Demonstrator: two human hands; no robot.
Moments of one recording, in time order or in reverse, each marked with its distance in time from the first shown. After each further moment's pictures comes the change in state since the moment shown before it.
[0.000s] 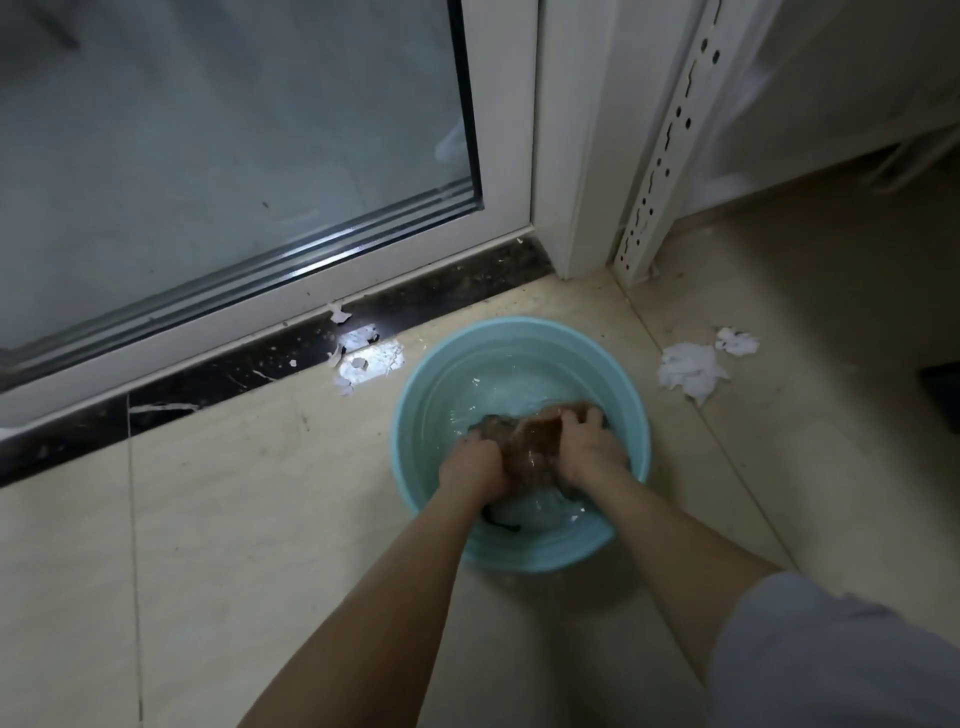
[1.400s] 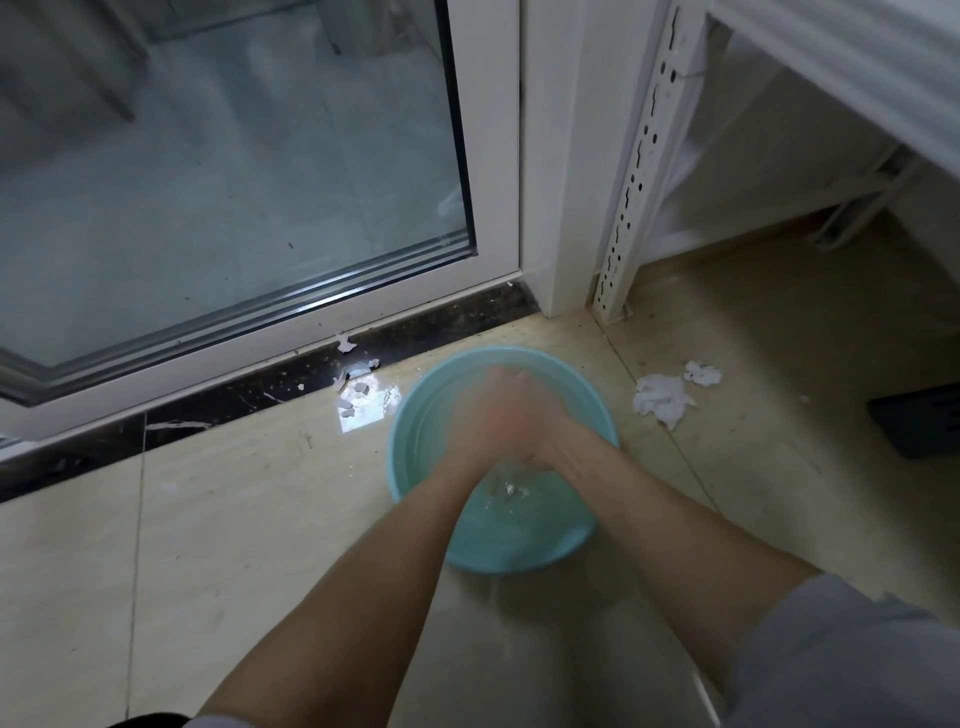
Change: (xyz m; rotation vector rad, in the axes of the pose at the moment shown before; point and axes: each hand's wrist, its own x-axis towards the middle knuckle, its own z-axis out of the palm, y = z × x) left_hand -0.048 0.043 -0.070 -0.564 0.708 0.194; right_hand -0.058 -0.033 -0.071 1.545 -0.253 0.076
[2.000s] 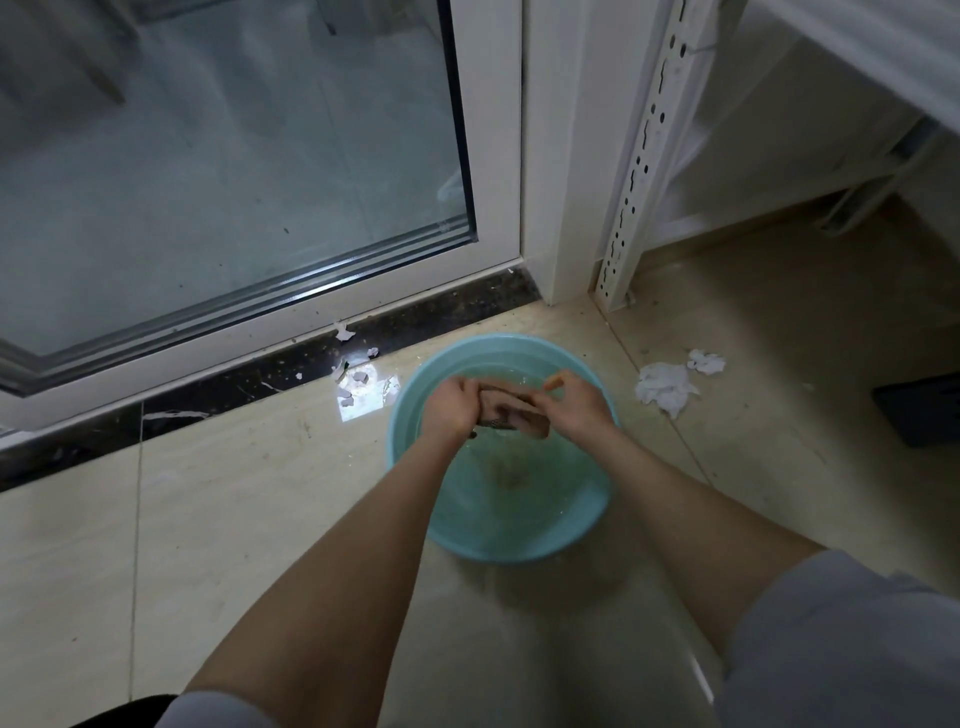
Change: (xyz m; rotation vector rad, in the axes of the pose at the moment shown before) left_hand 0.015 -0.033 -0.006 -0.170 -0.119 -0.459; right_hand 0.016 0.005 -0.038 -0.935 0.305 -0.421
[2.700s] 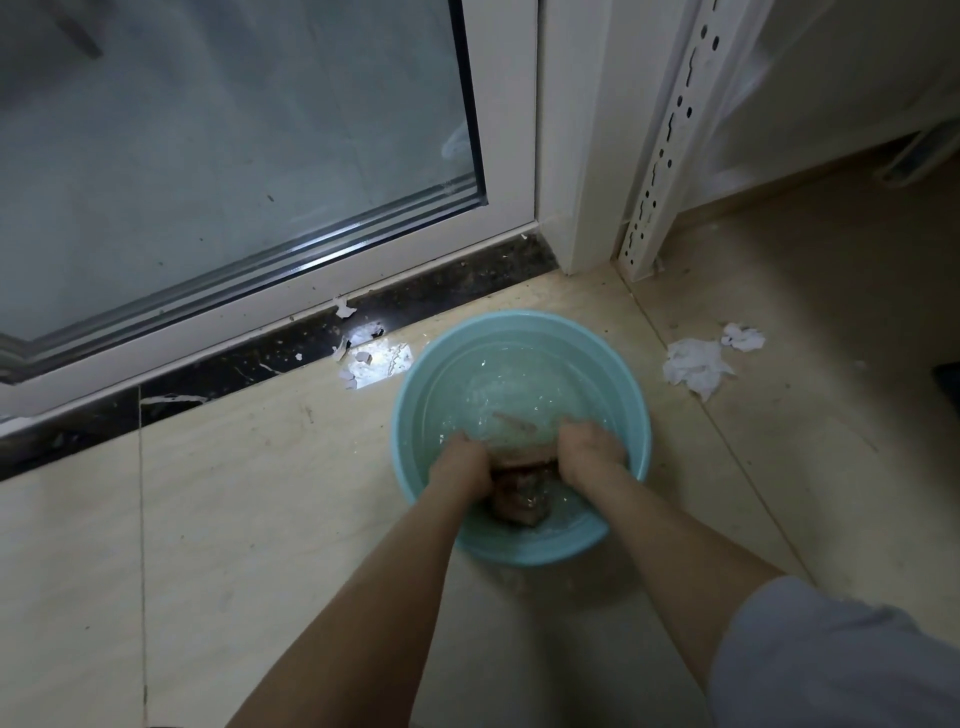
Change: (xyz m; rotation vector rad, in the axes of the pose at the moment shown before) left_hand 0.014 -0.084 0.043 0.792 -0.425 0.083; right_hand 0.005 0.033 0.057 -0.691 -0.257 0.044
